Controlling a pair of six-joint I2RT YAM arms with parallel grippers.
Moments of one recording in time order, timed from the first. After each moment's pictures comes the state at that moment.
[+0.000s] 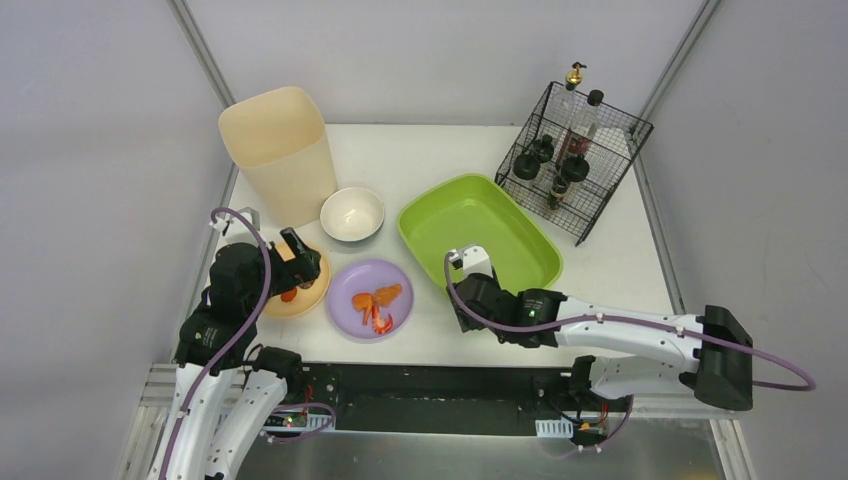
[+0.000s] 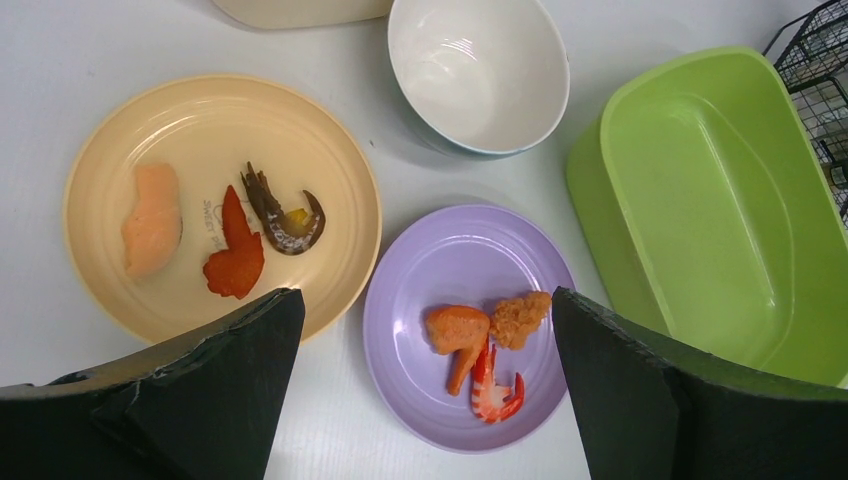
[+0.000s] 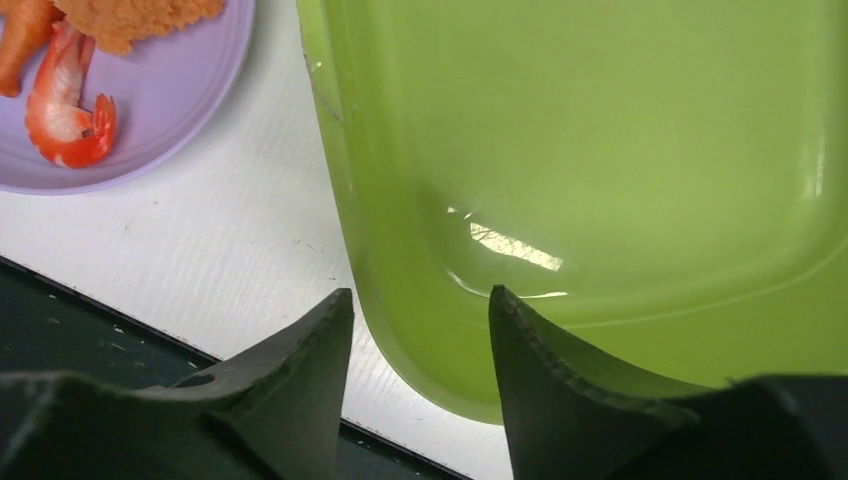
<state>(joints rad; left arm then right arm) -0.21 0.47 0.80 -0.82 -0.16 -0.50 1.25 1.18 0.77 -0.55 0.50 0.57</state>
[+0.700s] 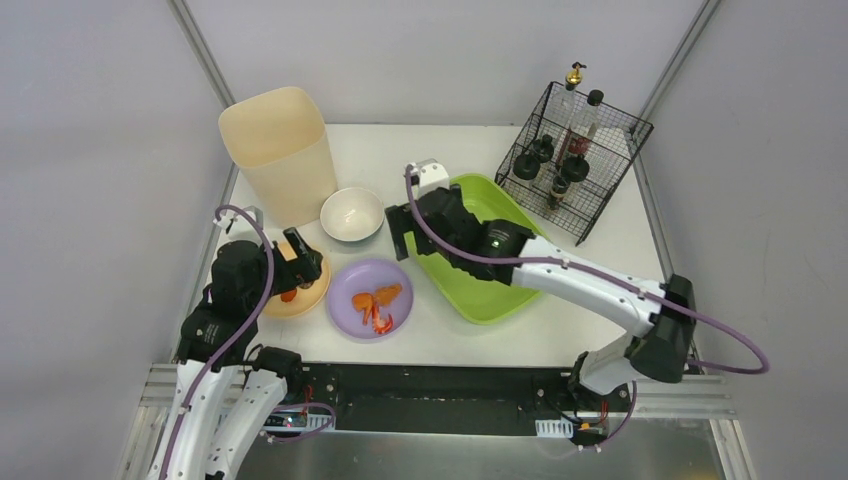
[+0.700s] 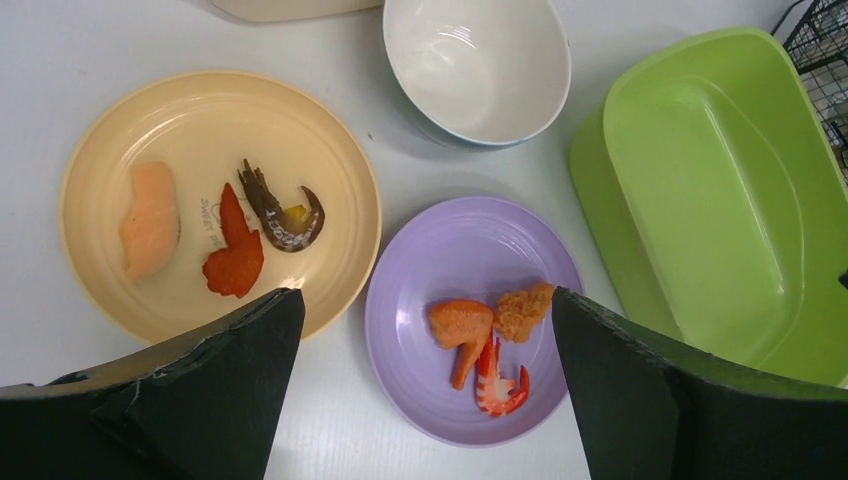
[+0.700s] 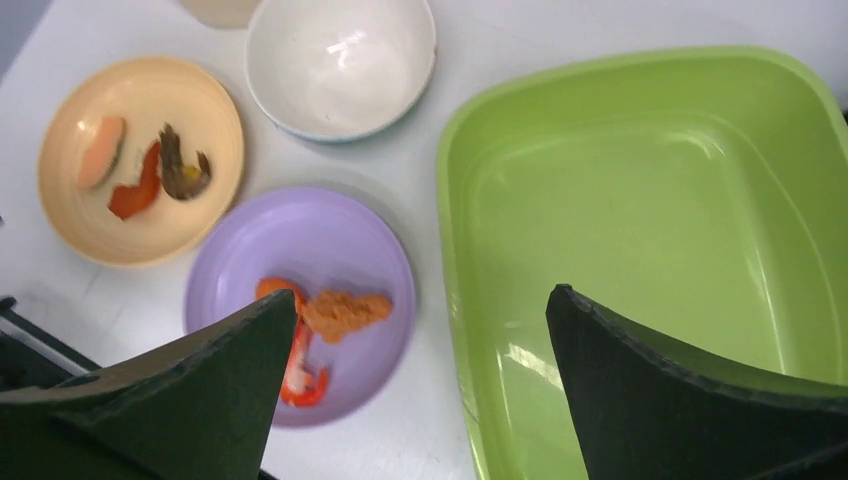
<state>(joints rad) -0.20 0.49 0.80 -0.82 -0.12 -0.48 1.12 1.44 1.34 -0.52 0.47 0.40</state>
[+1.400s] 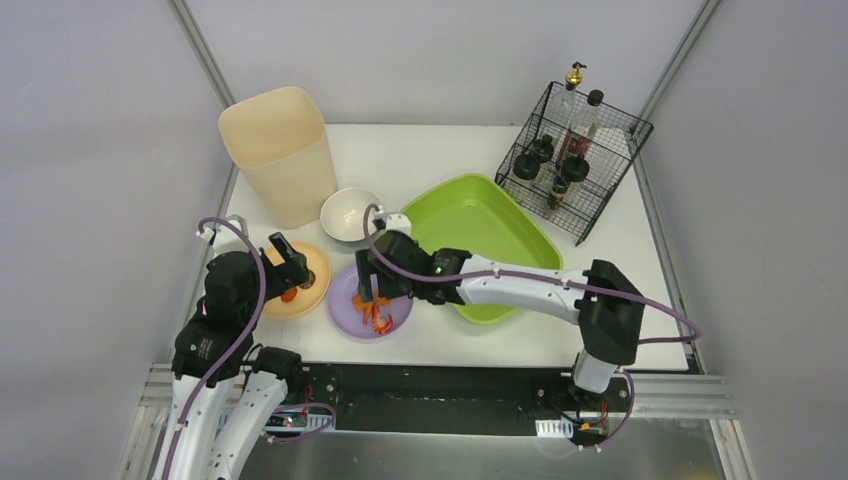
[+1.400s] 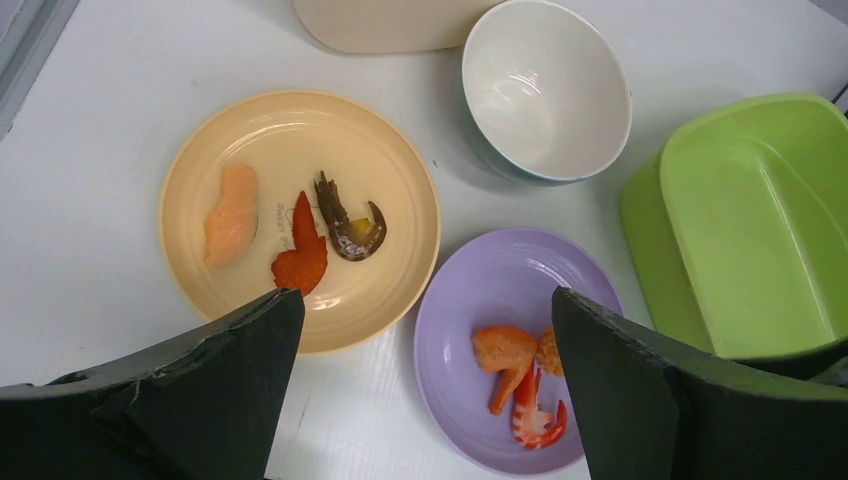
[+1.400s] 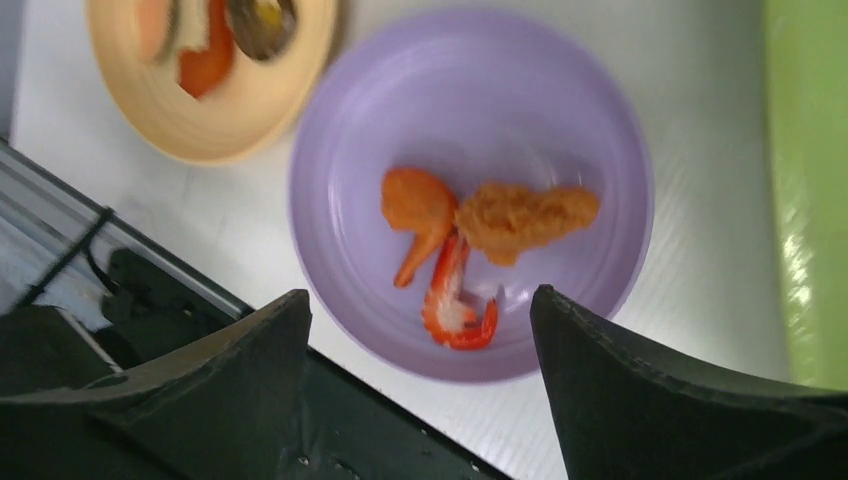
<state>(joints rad) -0.20 0.42 0.80 -0.87 -0.29 -0.48 1.19 1.74 1.40 -0.44 0.25 0.75</state>
